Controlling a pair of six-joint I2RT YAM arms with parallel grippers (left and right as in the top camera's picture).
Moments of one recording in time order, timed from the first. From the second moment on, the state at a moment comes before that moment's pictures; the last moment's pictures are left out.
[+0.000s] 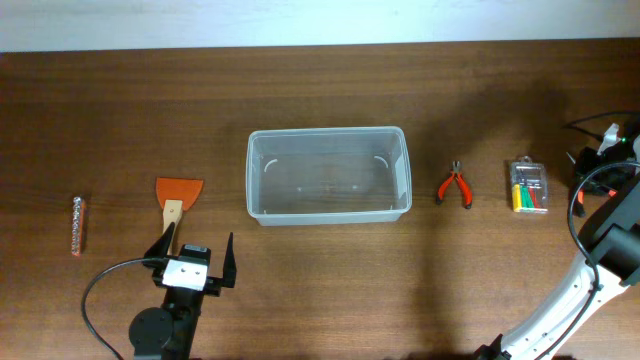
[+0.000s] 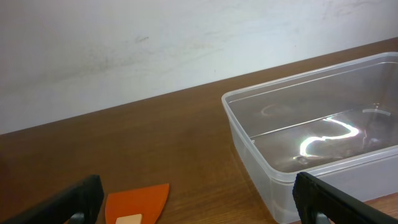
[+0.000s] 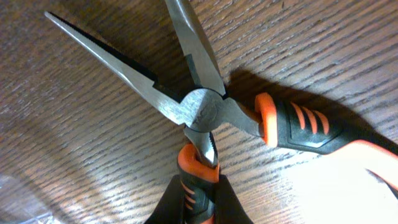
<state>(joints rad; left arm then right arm) 0.00 0.01 0.03 -0.11 0.14 0.19 -0.66 2.40 1.98 -1.13 -0.02 -0.11</state>
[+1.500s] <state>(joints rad) 0.00 0.01 0.03 -0.11 0.14 0.19 0.28 2.34 2.88 -1.69 -0.13 -0.19</state>
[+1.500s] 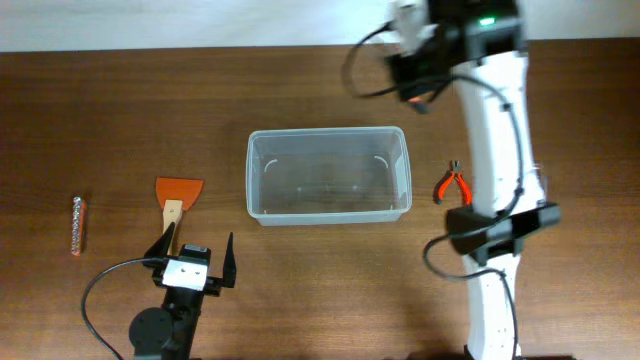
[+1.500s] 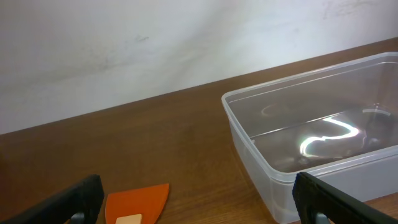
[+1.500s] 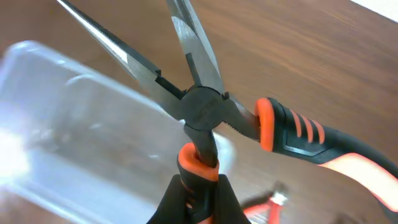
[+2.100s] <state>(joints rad) 0.00 0.01 0.03 -0.11 0.14 0.19 0.54 2.19 2.44 -1.69 -0.09 -0.21</state>
